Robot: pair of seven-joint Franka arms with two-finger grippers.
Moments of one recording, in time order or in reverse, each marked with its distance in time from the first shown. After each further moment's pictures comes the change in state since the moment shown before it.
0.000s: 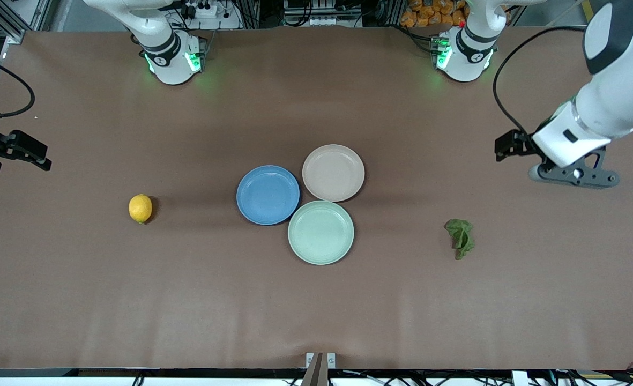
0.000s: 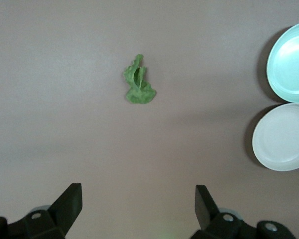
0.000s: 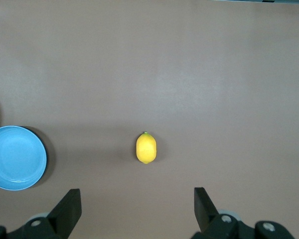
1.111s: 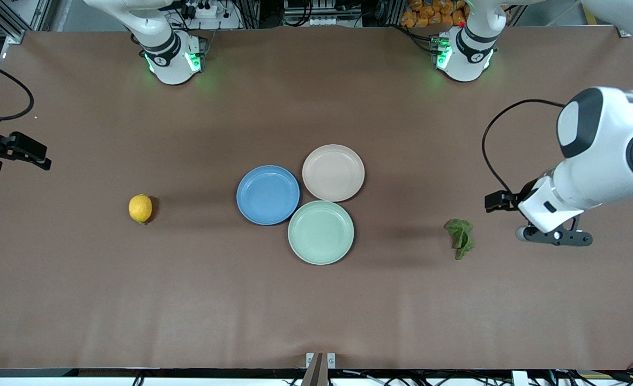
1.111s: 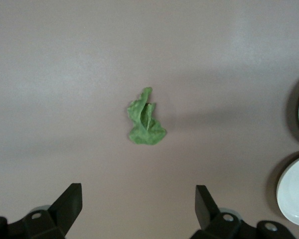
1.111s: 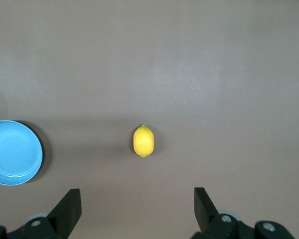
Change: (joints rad) left arm 0.032 0.225 0.002 0.031 0.009 0.210 0.004; right arm -0.012 0.017 -0.004 -0.008 0.000 -0.021 -0.003
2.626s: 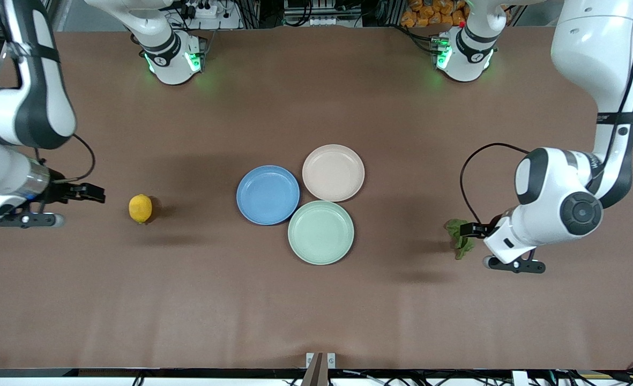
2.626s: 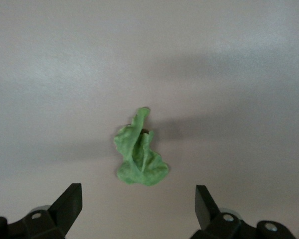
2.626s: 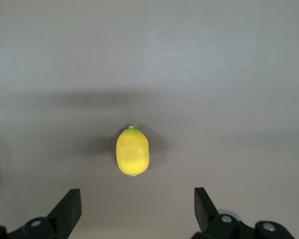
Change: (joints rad) left arm -0.018 0.214 -0.002 0.000 0.022 0.171 -0.034; right arm -0.033 0.116 0.004 -0.403 0.001 0.424 -0.002
